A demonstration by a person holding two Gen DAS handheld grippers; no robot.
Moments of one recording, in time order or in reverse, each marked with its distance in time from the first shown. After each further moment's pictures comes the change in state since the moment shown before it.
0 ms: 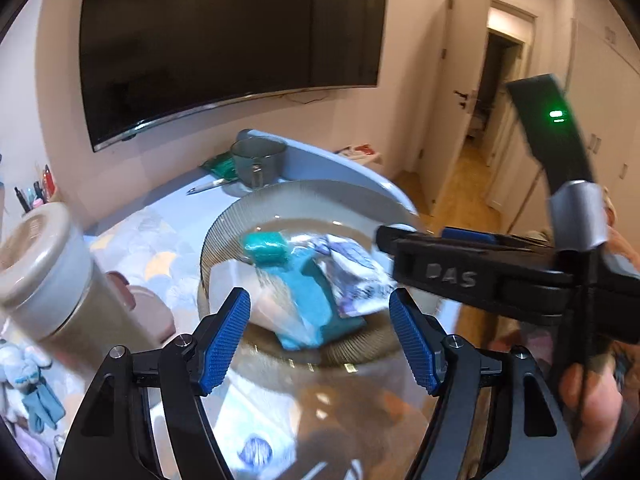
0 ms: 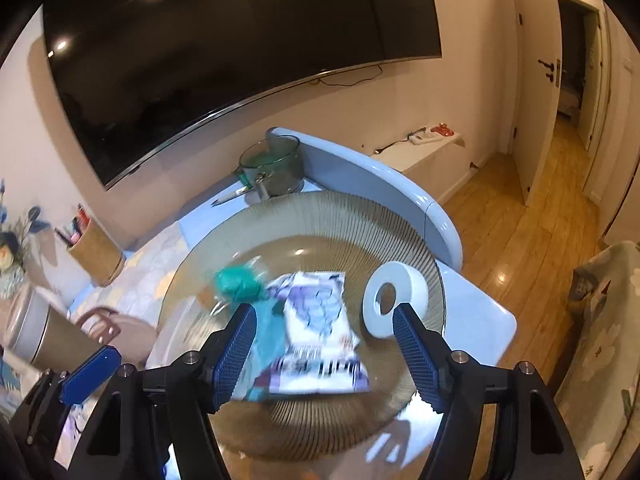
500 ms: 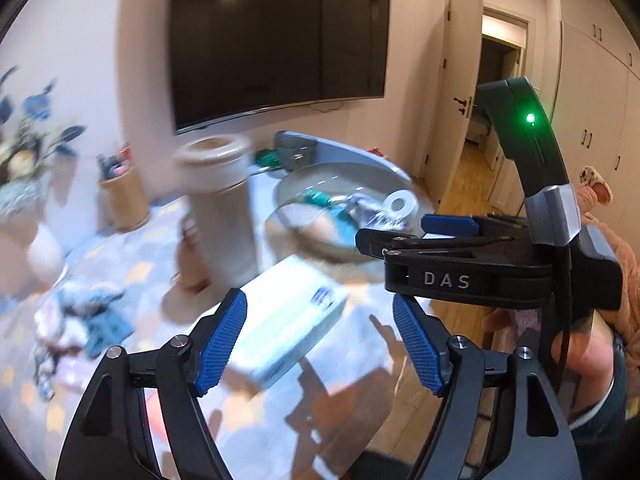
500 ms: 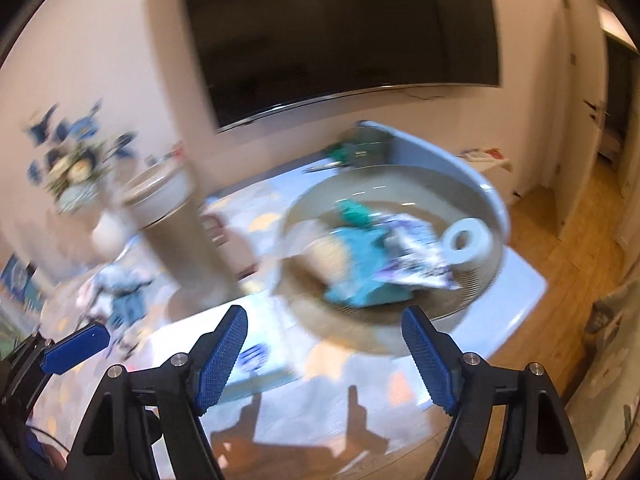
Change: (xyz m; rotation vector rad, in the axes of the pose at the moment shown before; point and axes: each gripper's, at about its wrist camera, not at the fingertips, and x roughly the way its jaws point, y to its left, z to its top) left arm -0.137 0.043 -0.092 -0.007 -0.046 0.067; right arm -0.077 0.089 -0.095 -0.190 -0.033 0.142
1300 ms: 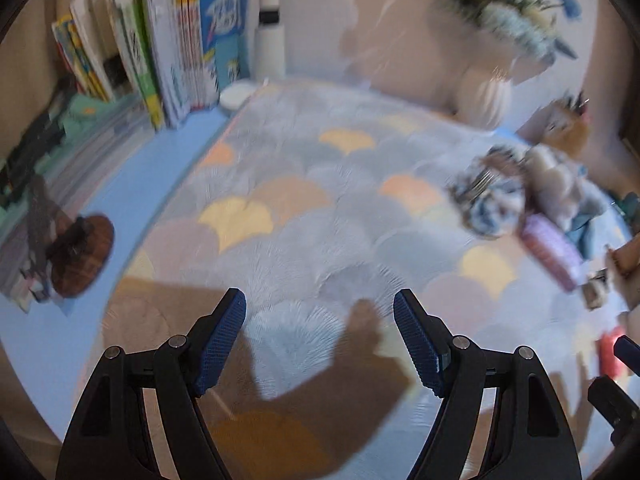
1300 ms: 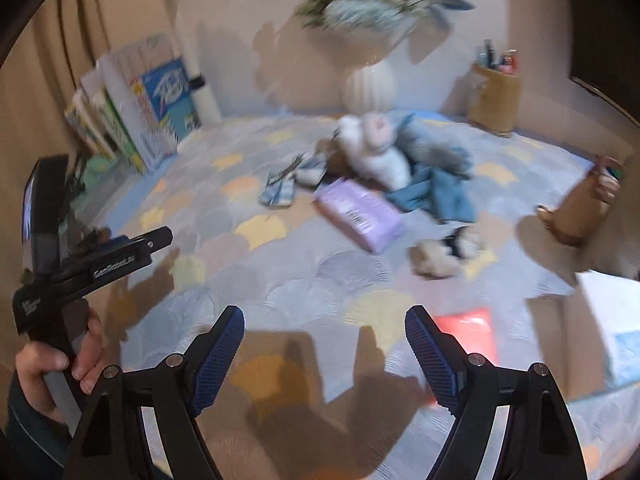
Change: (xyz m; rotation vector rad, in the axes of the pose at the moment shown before) left arm -0.093 0.311 -0.223 -0.787 0.176 0.798; right arm 0.069 0.311 -0.124 -0.497 0.208 0.444
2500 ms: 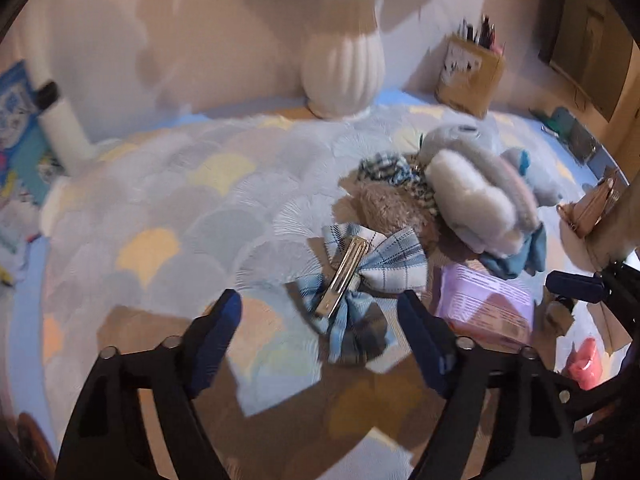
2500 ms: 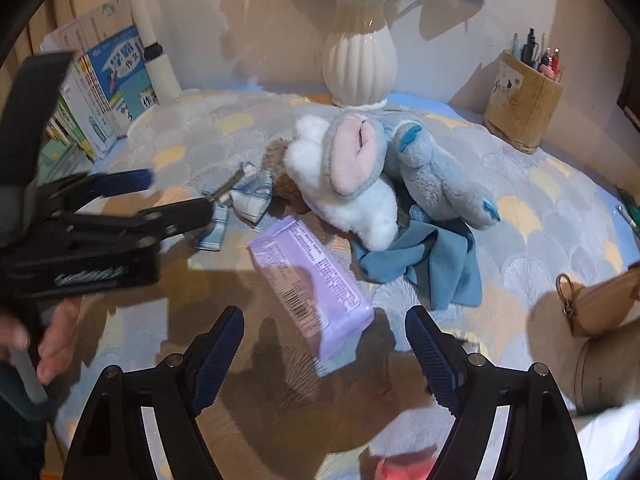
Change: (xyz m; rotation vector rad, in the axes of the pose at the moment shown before) left arm 0.061 -0.111 0.089 0.400 0.101 -0.298; right arm 0.075 -0.033 0.074 -0.069 0.143 -0.065
